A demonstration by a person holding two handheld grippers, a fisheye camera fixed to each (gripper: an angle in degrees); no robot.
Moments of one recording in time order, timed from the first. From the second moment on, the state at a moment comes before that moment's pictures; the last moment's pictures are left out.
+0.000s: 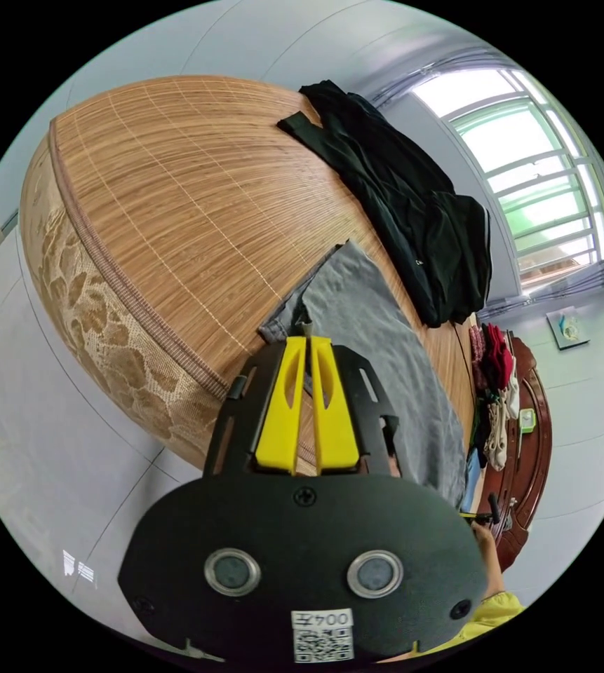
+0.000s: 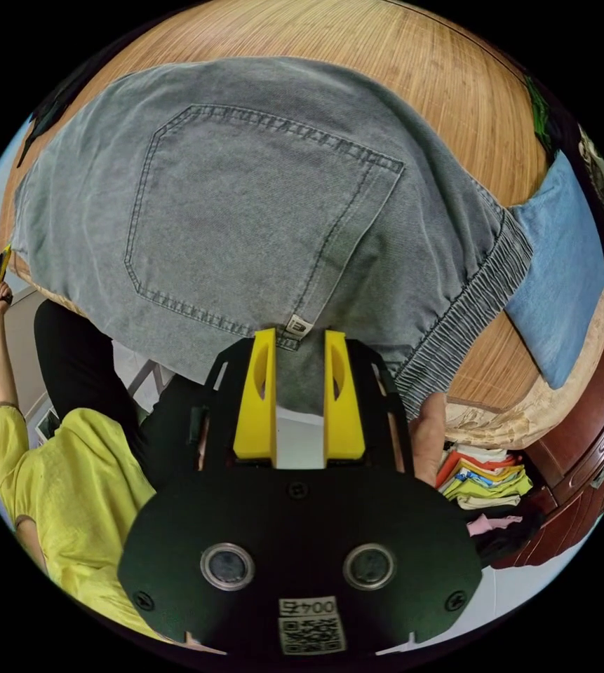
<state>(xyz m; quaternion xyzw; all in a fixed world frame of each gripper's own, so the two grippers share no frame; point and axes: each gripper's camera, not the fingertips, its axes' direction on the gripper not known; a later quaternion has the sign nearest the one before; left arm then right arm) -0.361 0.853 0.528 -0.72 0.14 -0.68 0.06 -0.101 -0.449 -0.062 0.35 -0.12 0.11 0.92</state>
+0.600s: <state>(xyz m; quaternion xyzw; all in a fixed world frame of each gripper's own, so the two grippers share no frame) -0.358 0.859 0.537 -0.72 0.20 -0.66 0.09 -0.097 -0.482 0.037 0.40 -0.09 0.08 0.91</state>
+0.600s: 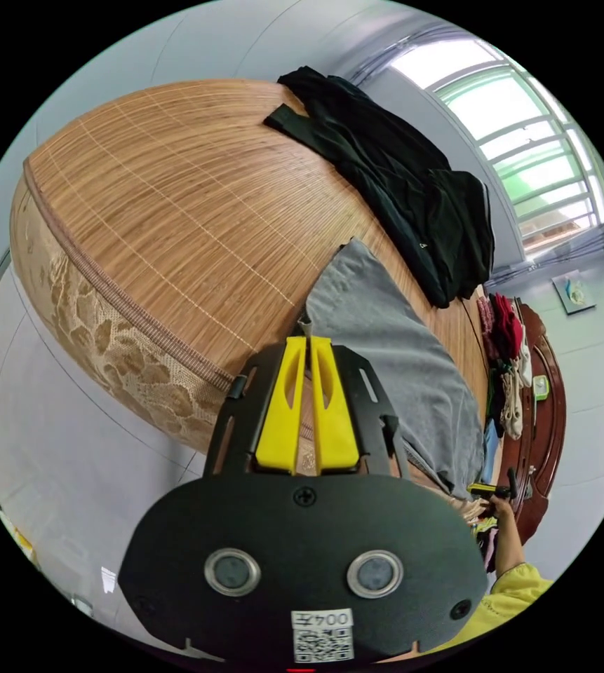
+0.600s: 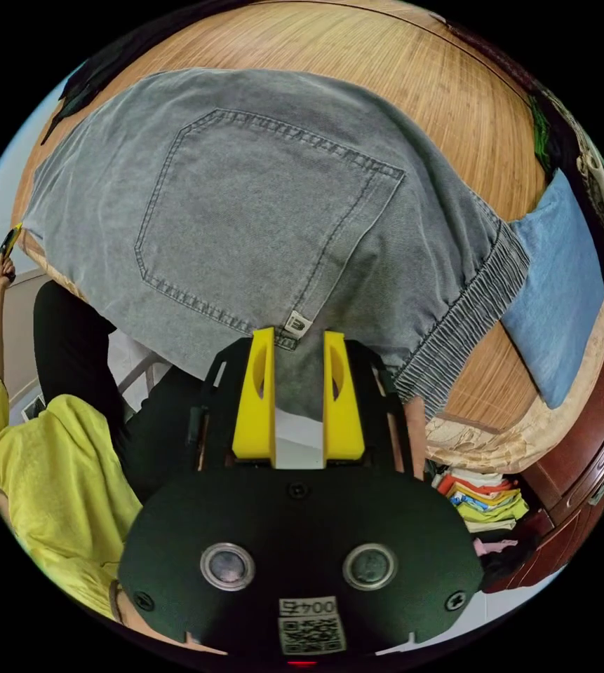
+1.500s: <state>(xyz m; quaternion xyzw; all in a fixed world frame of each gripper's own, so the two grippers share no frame) -0.256 0.433 0.732 -0.55 0.59 -0.43 0.40 -0.452 -0.498 0.074 0.60 0.19 -0.18 0.75</state>
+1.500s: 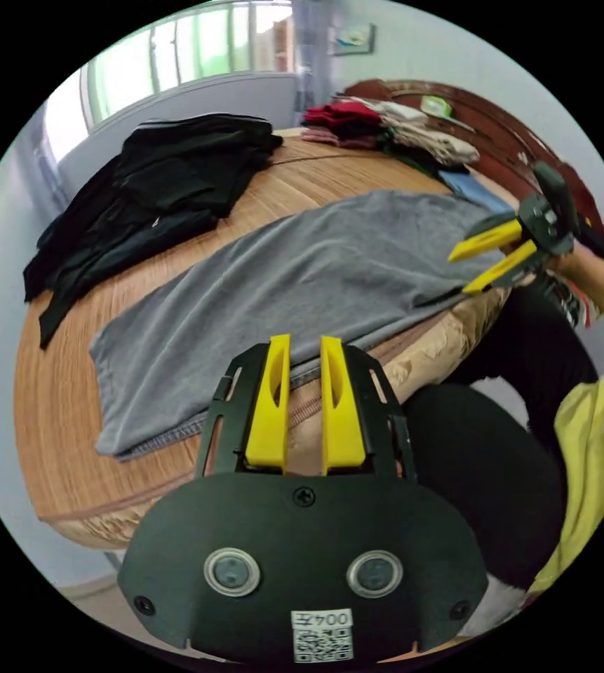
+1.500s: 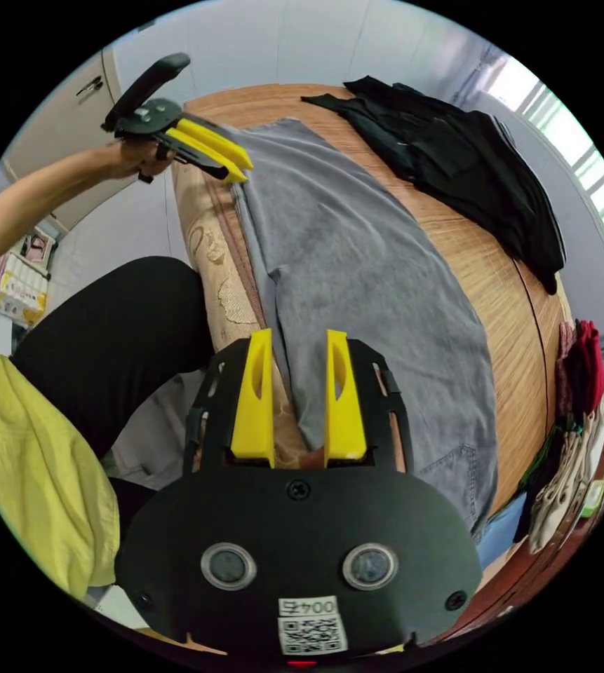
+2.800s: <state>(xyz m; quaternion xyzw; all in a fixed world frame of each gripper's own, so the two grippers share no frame) -0.175 0.349 0.727 -0.48 0.74 -0.23 0.42 -0.365 -0.348 0.026 0.55 0.07 -0.19 0.81</state>
